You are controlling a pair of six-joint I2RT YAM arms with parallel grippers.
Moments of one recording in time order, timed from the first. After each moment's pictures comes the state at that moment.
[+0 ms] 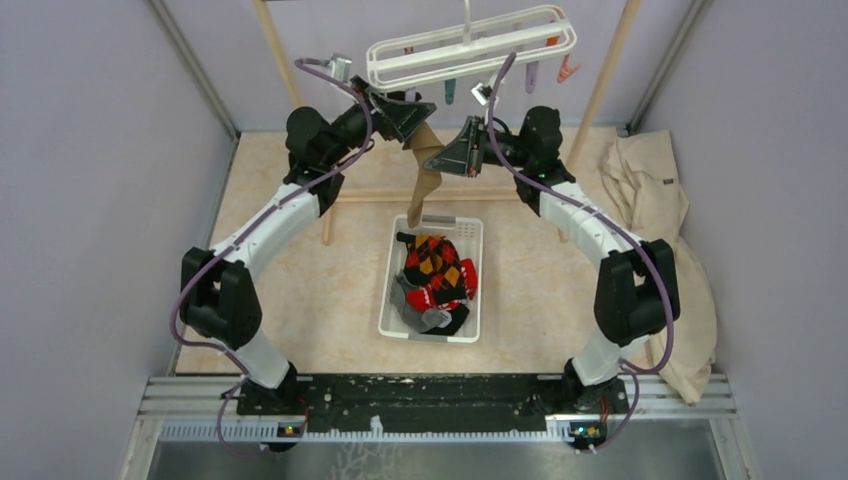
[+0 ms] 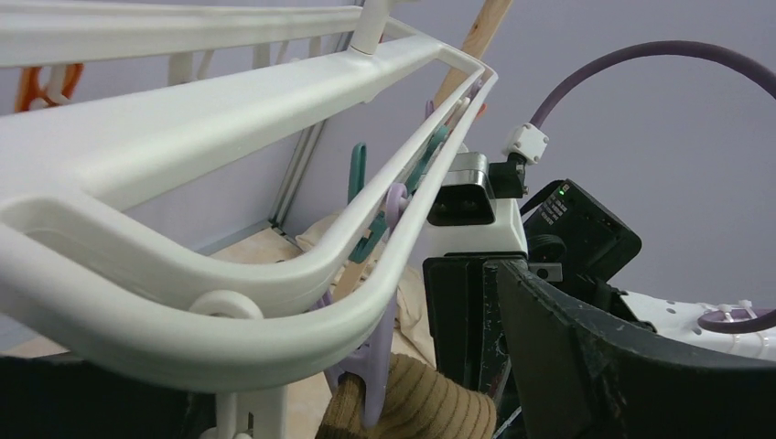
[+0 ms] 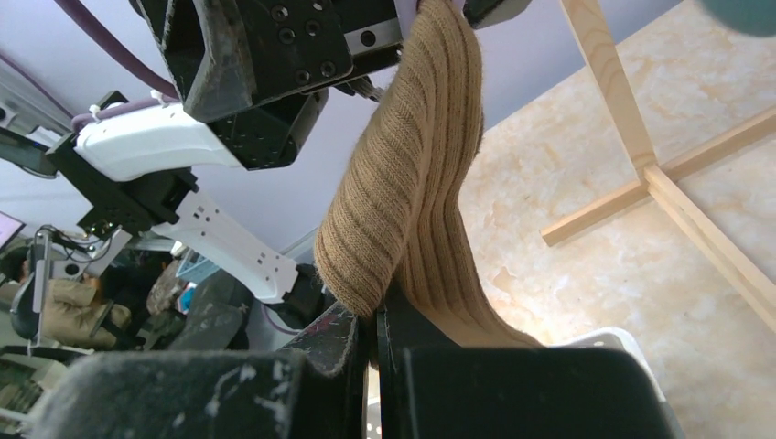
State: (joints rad) left arm -0.42 1.67 1.40 0.72 0.54 -0.72; right arm 0.36 1.65 1.31 0.53 -1.11 0.81
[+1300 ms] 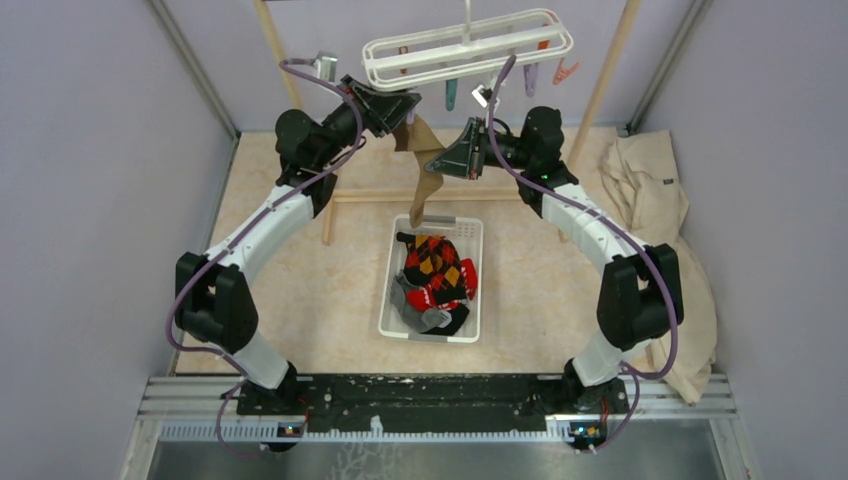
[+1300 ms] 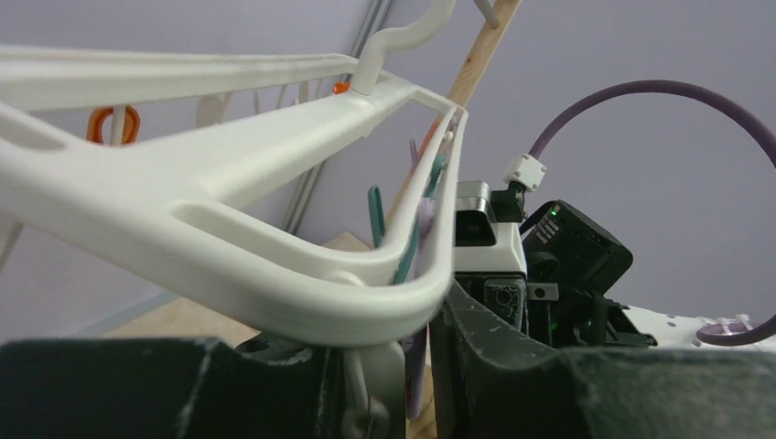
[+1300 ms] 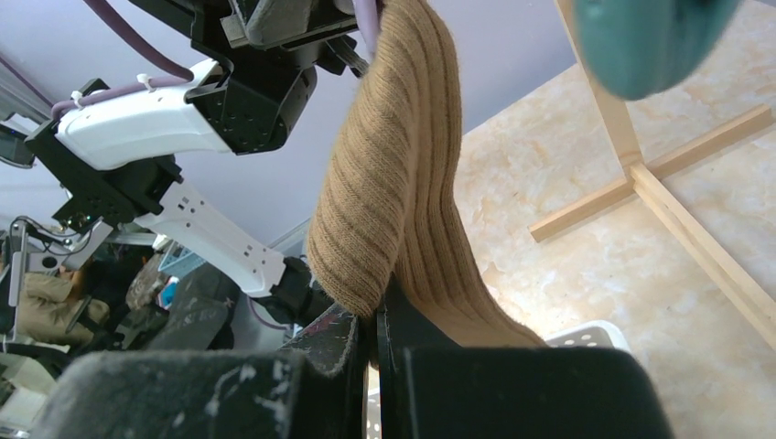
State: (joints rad) left arm -0.39 1.63 1.37 0.77 0.53 -0.73; right arm 0.36 1.62 1.31 0.46 -1.10 0.73
